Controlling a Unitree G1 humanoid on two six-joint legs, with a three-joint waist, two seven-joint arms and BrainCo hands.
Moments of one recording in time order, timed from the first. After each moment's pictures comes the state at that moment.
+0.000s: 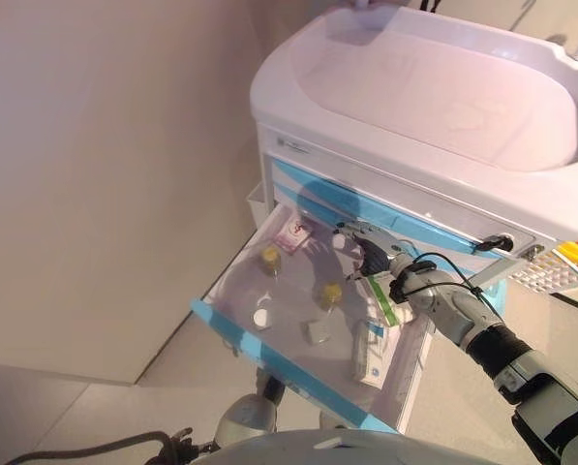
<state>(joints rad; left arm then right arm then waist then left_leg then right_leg) 0.14 0.25 -0.20 1.18 -0.28 -0.09 -0.02 -0.42 -0.60 0.61 0.42 -0.59 -0.10 -0.06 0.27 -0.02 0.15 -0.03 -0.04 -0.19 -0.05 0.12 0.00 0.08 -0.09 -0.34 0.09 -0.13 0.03</state>
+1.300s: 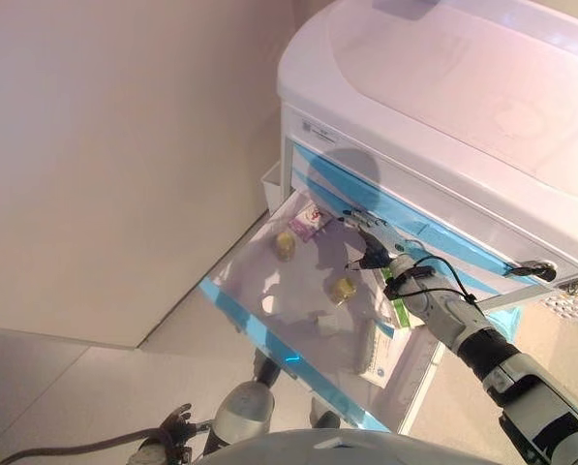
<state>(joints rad) 0.12 0.29 -0.21 1.12 -0.27 -0.11 -0.03 -0.37 -0.57 0.54 0.42 -0.62 -0.17 -0.28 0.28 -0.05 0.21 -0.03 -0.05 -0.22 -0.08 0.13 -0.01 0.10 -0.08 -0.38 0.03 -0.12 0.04</state>
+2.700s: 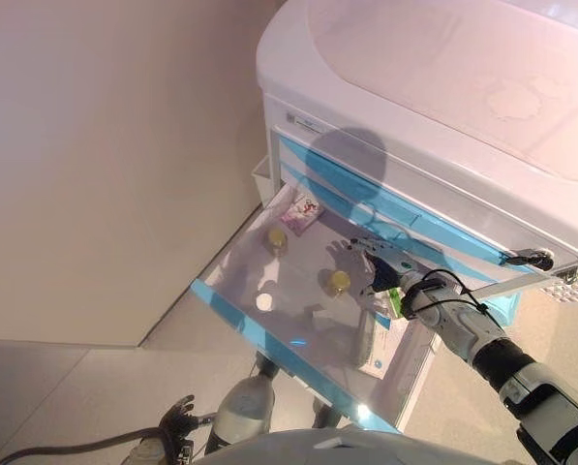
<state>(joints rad) 0.10 0.29 -0.23 1.11 -0.27 -0.11 -0.03 -0.36 -0.61 0.61 0.48 -0.66 -0.14 -0.14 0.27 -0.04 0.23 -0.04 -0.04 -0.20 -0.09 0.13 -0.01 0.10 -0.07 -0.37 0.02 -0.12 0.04</state>
